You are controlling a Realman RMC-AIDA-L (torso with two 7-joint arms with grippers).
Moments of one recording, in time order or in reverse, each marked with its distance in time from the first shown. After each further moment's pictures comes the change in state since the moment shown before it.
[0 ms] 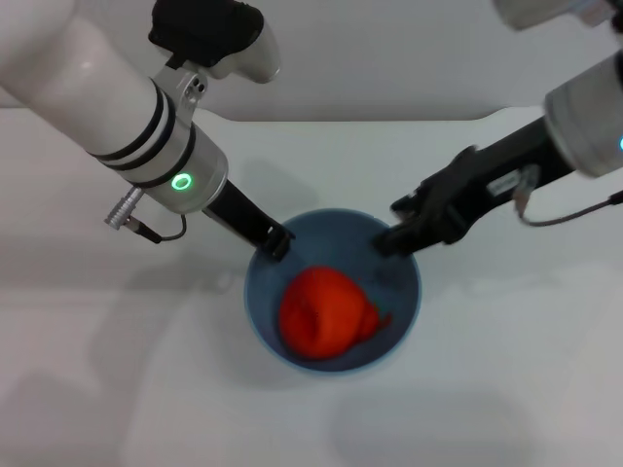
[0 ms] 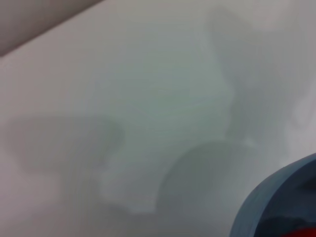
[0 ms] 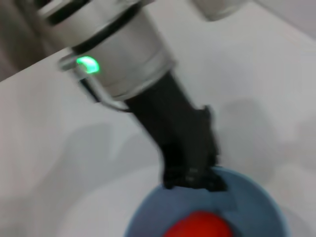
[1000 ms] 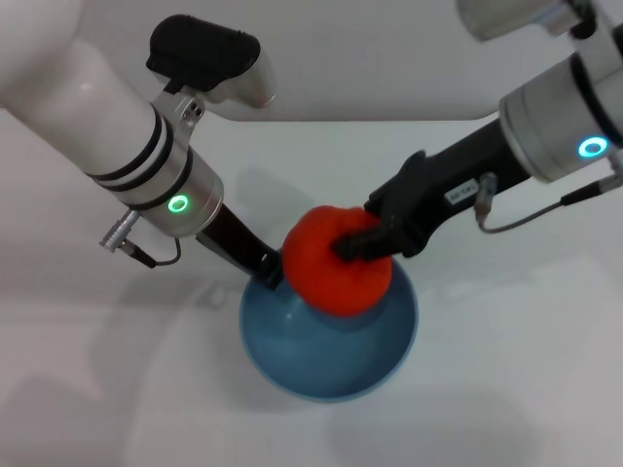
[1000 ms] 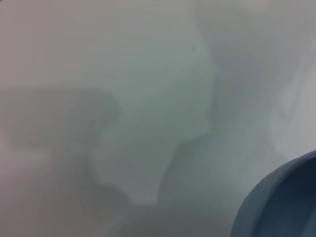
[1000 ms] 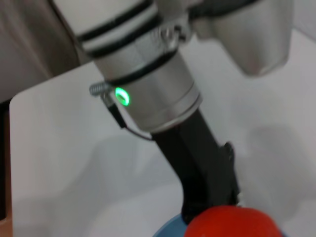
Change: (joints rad) left arm 0.007 -0.007 0.008 -0.014 -0.002 0.045 -0.032; right arm 0.043 -0.003 -0.057 0.107 0.106 0.059 -0.125
